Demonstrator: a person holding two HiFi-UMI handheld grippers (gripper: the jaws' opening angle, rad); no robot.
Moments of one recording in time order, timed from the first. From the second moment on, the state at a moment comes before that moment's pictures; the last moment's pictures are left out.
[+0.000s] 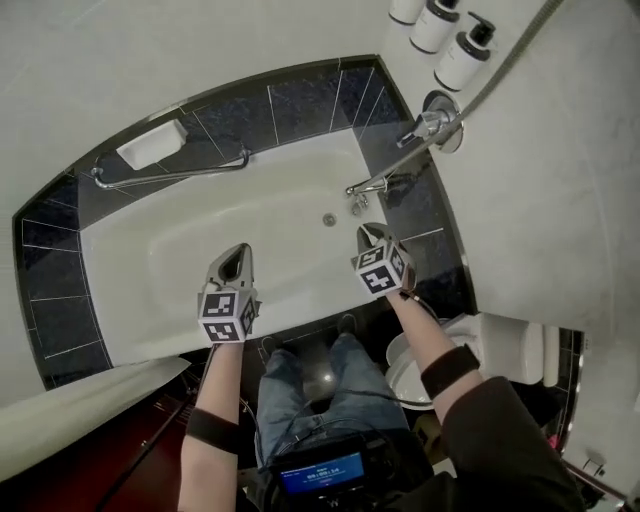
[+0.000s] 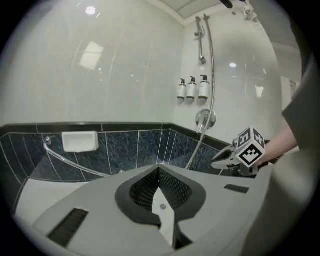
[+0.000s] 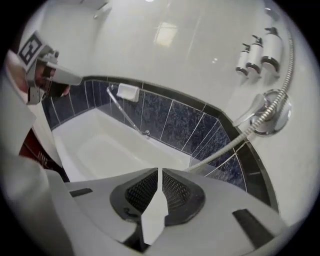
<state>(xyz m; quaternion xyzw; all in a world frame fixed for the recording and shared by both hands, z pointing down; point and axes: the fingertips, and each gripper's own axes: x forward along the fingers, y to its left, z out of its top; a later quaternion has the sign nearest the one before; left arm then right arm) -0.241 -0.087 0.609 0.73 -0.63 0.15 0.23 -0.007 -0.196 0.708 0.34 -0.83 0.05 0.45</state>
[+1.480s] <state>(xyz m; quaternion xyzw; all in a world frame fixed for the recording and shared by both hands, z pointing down) -0.281 -0.019 0.475 0.69 -0.70 0.08 0.16 0.038 -0.153 0.533 0.37 -0.89 0.14 0.22</state>
